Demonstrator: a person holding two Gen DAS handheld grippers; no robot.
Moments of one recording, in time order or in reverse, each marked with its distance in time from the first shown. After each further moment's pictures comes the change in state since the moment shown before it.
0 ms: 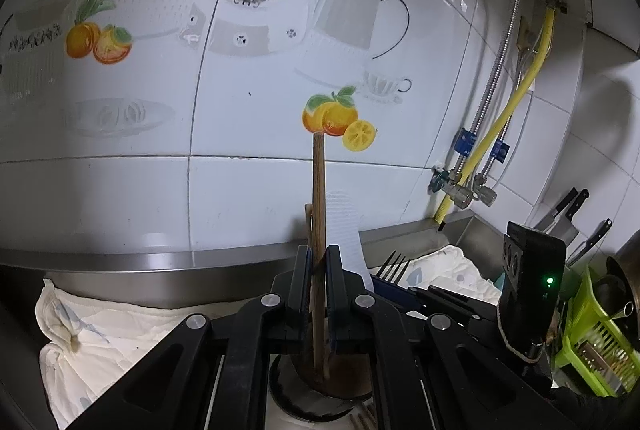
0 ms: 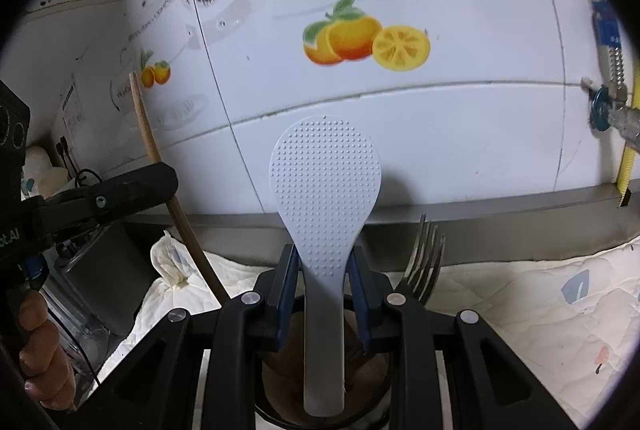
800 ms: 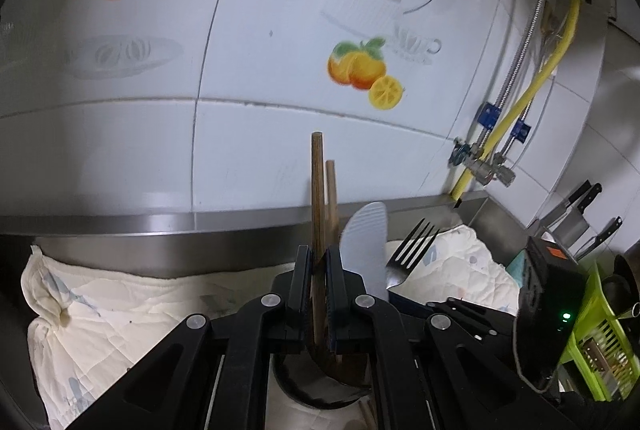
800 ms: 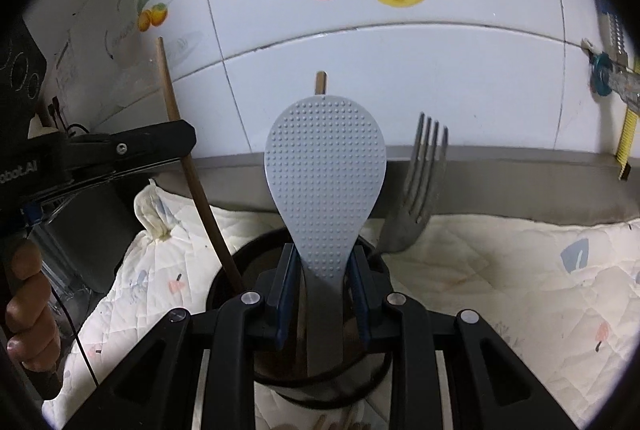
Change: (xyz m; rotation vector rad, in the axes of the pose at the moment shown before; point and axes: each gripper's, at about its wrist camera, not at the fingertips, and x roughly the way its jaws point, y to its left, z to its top) left arm 0.029 0.012 -0.019 -0.050 0.104 0.030; right arm 0.010 0.000 -0.031 -0.042 0.109 -0.040
